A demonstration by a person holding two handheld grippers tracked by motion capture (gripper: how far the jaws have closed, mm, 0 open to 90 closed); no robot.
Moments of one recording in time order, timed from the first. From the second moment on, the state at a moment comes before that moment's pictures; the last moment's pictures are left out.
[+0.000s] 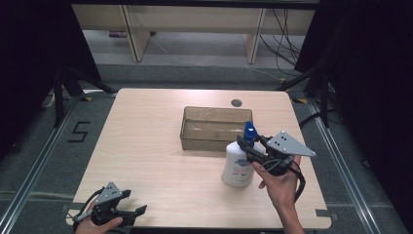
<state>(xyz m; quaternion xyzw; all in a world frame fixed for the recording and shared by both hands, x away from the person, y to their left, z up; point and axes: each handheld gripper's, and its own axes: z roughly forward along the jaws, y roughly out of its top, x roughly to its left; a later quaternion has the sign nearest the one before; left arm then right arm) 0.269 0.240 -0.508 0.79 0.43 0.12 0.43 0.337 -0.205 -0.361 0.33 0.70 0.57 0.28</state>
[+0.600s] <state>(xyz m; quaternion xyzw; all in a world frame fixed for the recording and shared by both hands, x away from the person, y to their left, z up) 0.272 0.238 -0.507 0.79 0.43 0.11 0.43 0.337 -0.206 -0.360 0.33 0.69 0.58 0.30</state>
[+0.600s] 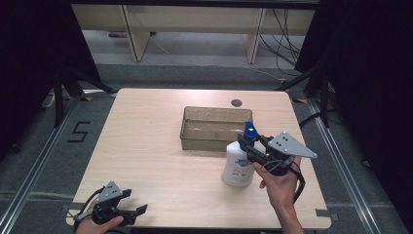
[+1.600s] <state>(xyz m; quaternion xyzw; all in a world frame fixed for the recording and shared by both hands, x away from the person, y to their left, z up) 0.268 0.238 -0.506 0.79 0.42 0.11 0.43 0.350 -0.211 -0.354 0.35 0.68 0.58 0.28</state>
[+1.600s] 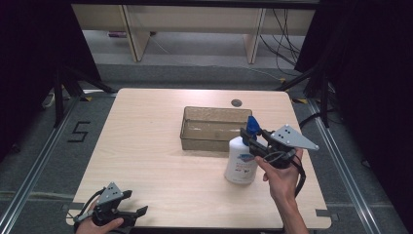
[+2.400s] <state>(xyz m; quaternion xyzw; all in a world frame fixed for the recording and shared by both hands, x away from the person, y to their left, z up) 0.268 0.243 -0.507 0.79 0.42 0.12 0.42 0.359 -0.215 -0.317 0.34 0.65 0.61 0.30</state>
